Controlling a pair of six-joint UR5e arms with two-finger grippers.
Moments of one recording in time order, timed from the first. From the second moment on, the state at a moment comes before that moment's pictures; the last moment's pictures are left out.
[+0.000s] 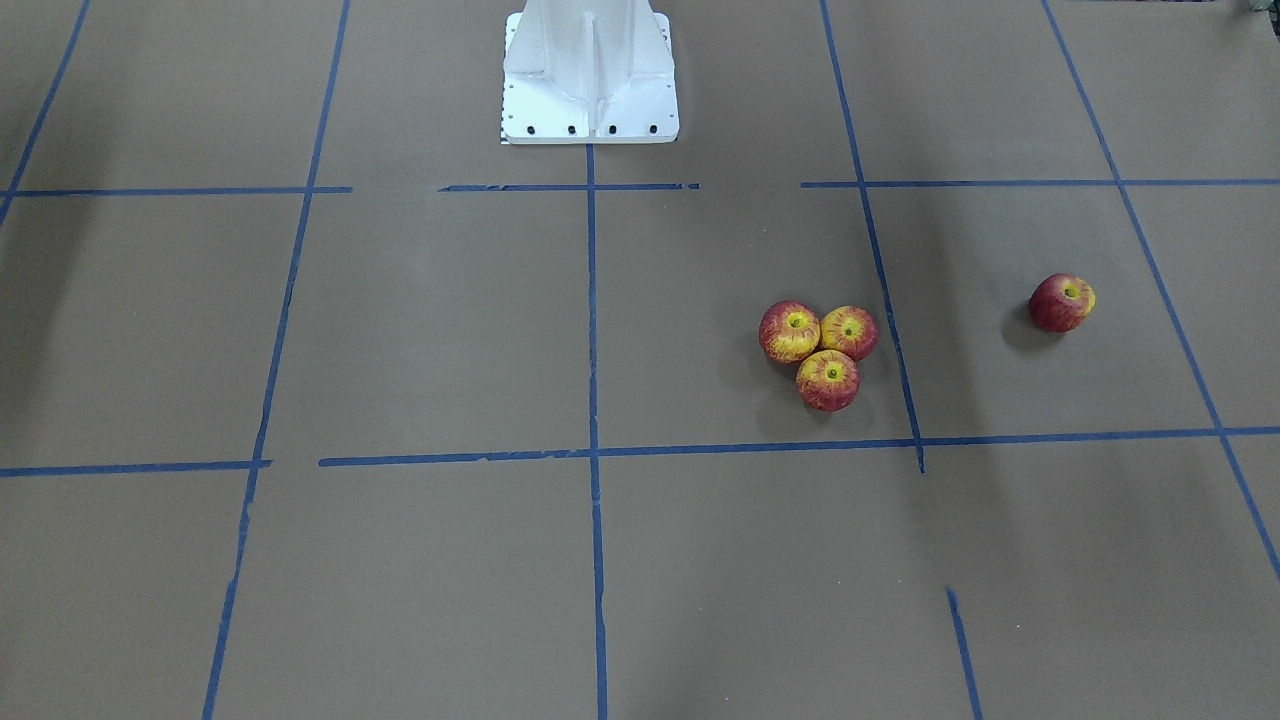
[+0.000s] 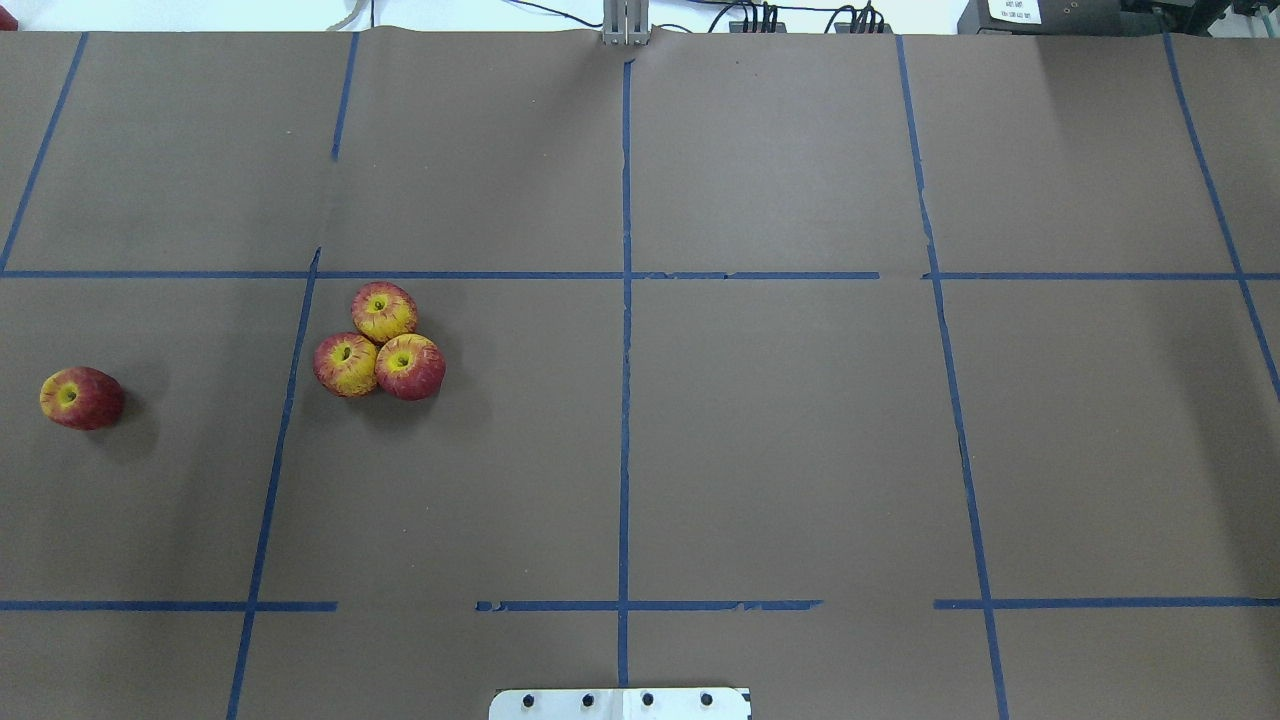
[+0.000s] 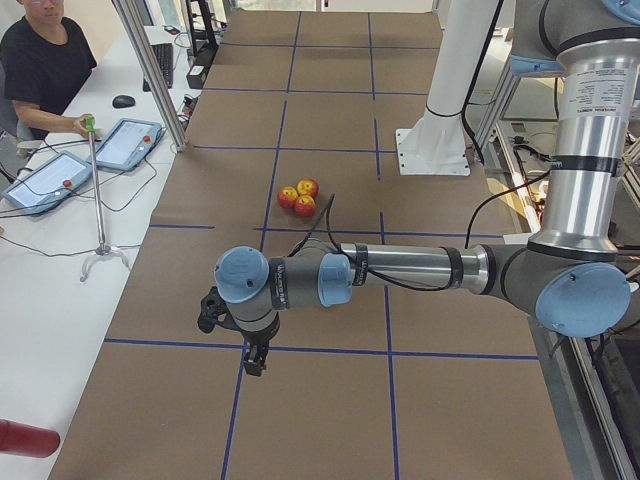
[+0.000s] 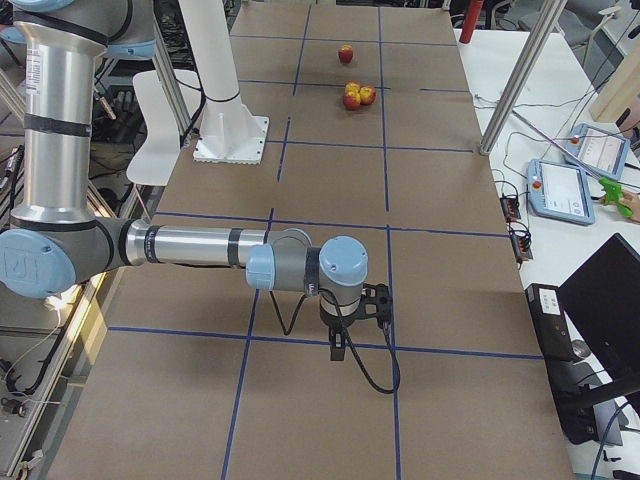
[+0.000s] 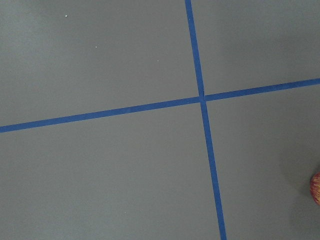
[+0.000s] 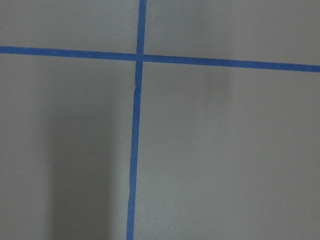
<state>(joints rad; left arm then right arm) -1.67 -1.63 -1.55 -1.46 -2.36 0.29 1.59 -1.71 1.71 -1.58 2.30 -0.06</state>
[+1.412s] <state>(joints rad) -1.40 -1.55 -1.68 -1.80 -2.36 -0.27 1.59 -1.71 1.71 -1.59 2.30 -0.06</state>
